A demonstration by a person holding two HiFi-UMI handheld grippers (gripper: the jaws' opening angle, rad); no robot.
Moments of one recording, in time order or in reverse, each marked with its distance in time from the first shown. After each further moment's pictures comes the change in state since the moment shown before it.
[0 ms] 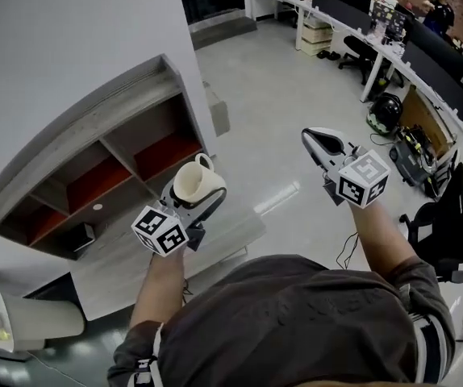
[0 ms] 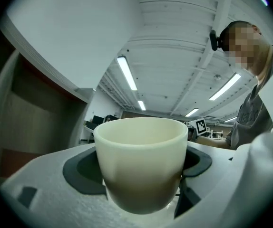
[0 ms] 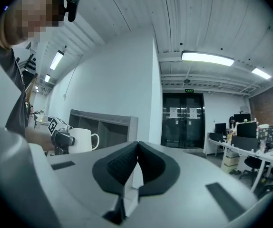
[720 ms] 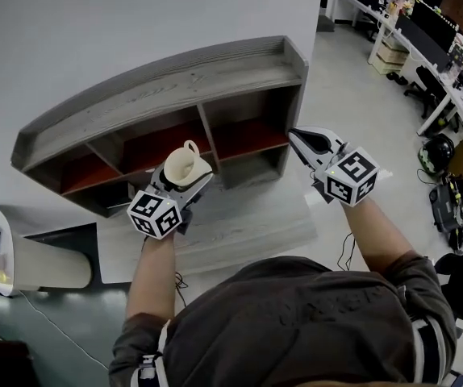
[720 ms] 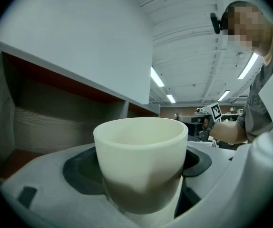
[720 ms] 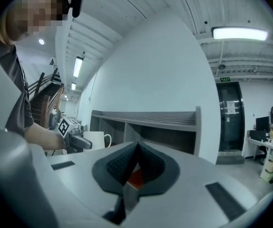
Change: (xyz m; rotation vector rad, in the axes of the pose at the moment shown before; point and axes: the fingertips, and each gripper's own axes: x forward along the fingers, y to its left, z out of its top) left arm -0.208 0.191 0.034 0.111 0.061 0.414; right arm 0.240 0.186 0.009 -0.007 -0.002 0.362
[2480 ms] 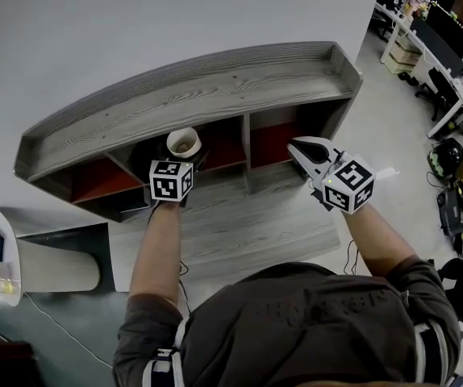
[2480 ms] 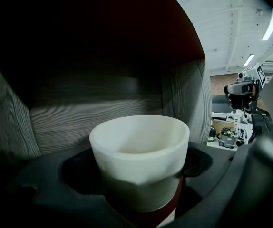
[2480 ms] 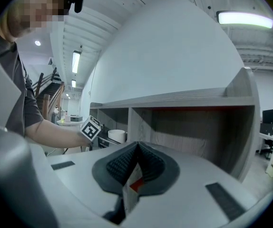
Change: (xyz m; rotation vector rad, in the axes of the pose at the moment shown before) left arm 0.024 0.202 -0.041 0.132 0.266 0.321; right arm 0.116 0.032 -0.033 0.033 0.085 0.048
